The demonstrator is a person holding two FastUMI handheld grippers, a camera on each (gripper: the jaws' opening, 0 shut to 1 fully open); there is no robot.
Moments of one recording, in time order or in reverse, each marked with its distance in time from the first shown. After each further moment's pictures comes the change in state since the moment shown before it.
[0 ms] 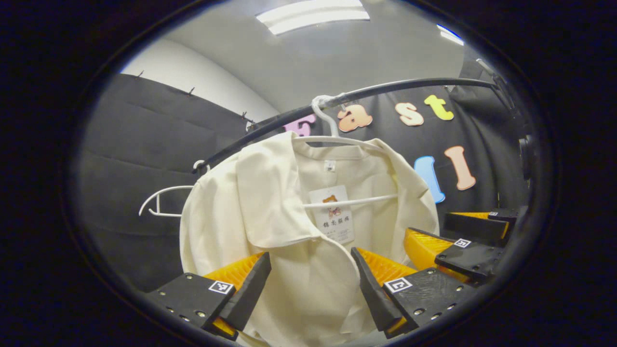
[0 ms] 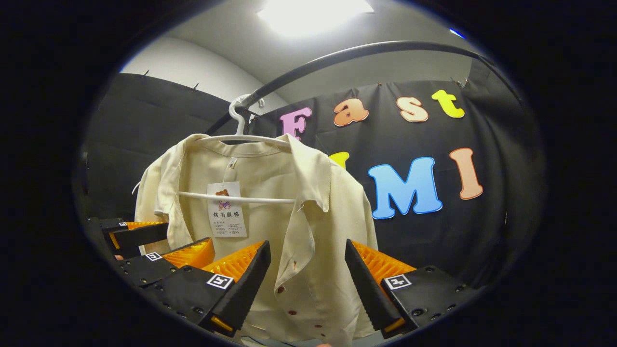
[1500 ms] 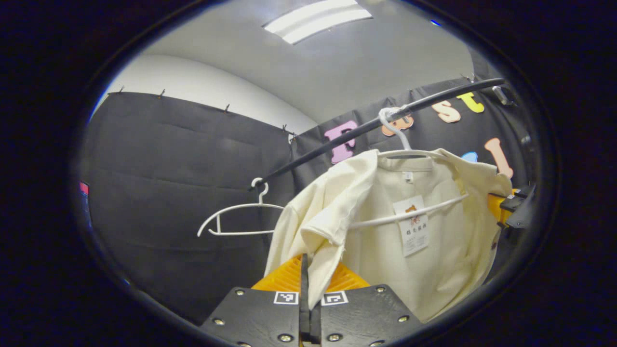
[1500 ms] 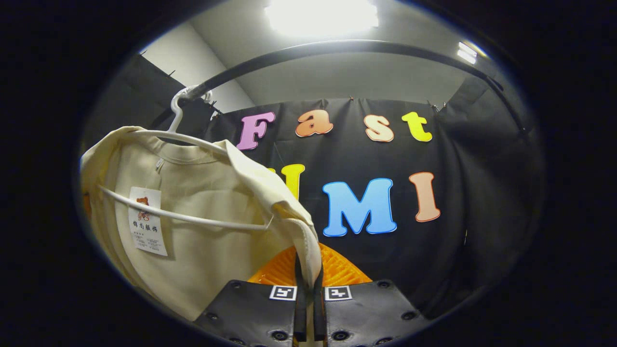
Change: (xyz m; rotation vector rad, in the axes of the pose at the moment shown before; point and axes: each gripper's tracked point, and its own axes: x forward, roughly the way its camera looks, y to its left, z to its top) left arm -0.030 0.108 0.040 0.079 -0.060 0.254; right arm 0.027 -0.082 0.042 -0.122 -0.065 -0.323
